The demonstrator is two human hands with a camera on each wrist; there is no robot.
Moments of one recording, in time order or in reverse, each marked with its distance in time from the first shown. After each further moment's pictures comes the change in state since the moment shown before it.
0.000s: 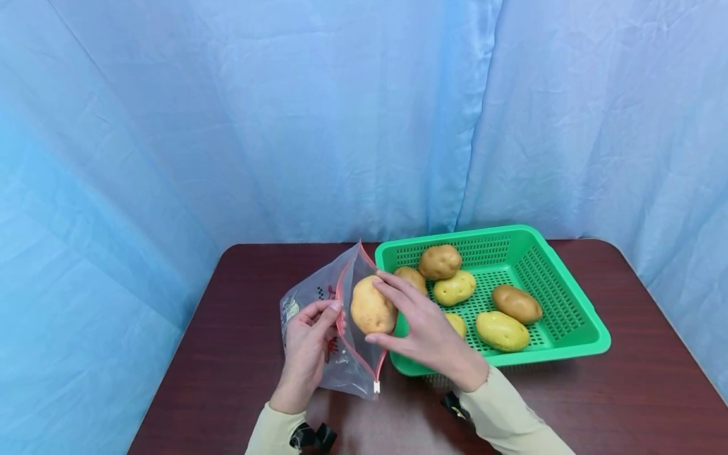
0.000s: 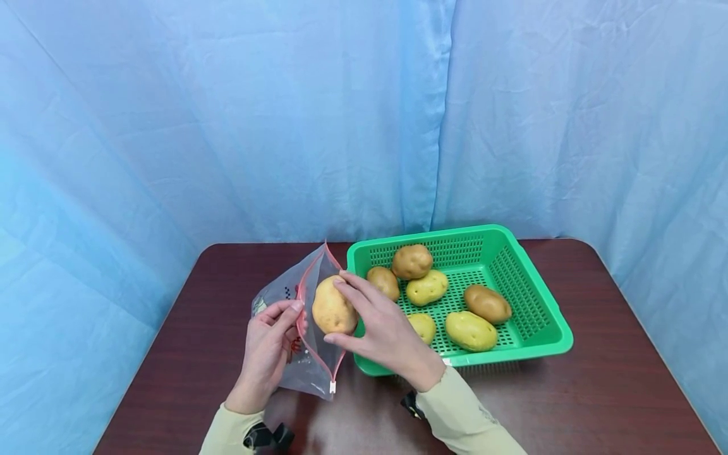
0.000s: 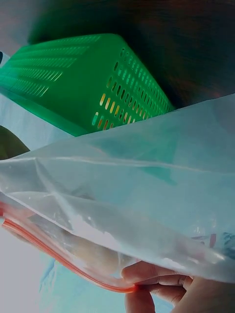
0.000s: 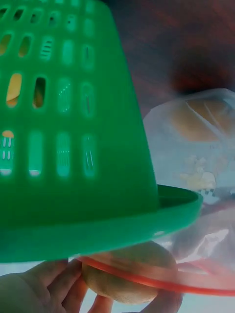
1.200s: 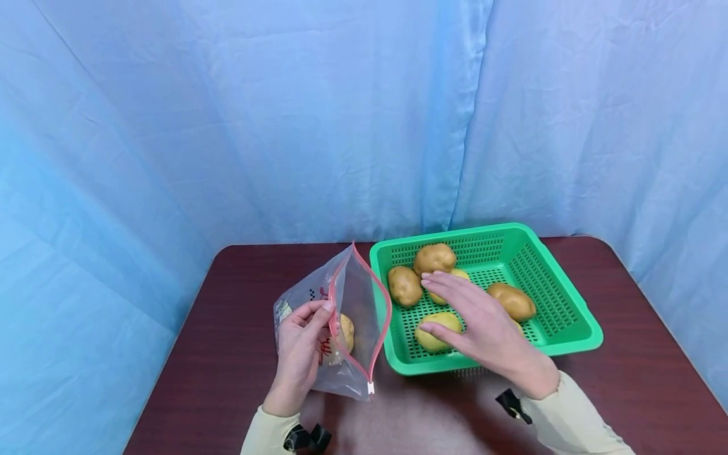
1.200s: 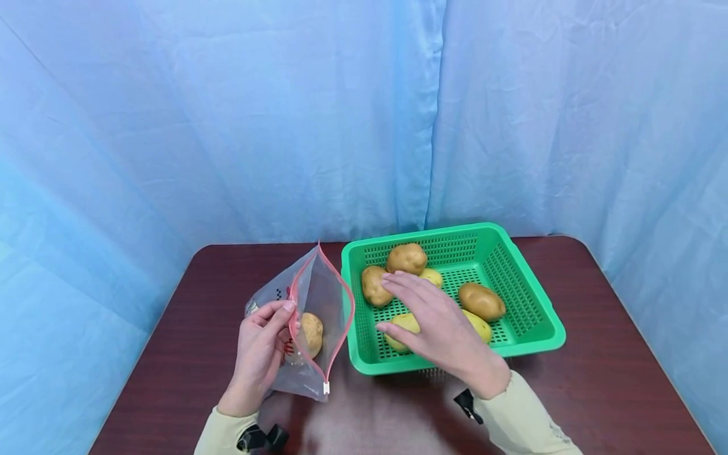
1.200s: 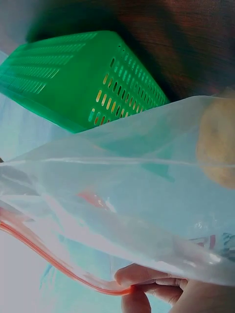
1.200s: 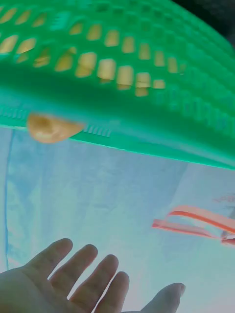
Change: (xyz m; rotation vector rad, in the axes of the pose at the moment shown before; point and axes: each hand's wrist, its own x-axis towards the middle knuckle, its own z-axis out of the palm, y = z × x) left_hand -0.001 0.002 -0.001 -0.015 0.018 -0.002; right_hand -0.031 0.019 -0.072 -0.169 0.047 -0.101
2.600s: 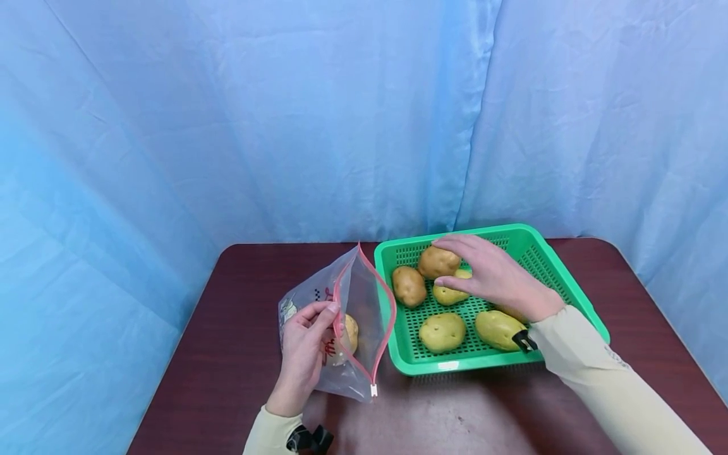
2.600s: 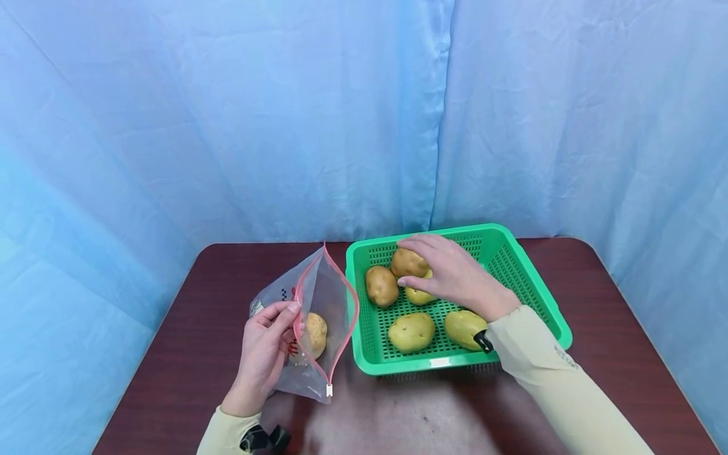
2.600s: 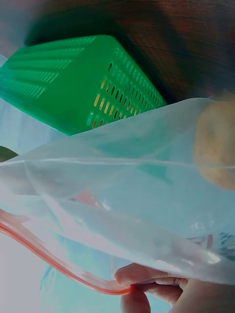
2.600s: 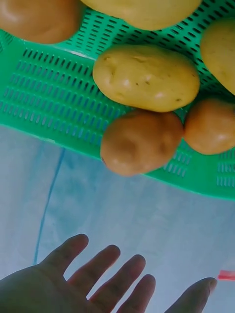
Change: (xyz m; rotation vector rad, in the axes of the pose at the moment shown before) left_hand -0.001 -0.003 0.002 0.010 -0.006 -0.009; right_hand 0.045 0.073 -0.026 -0.063 -0.373 0.226
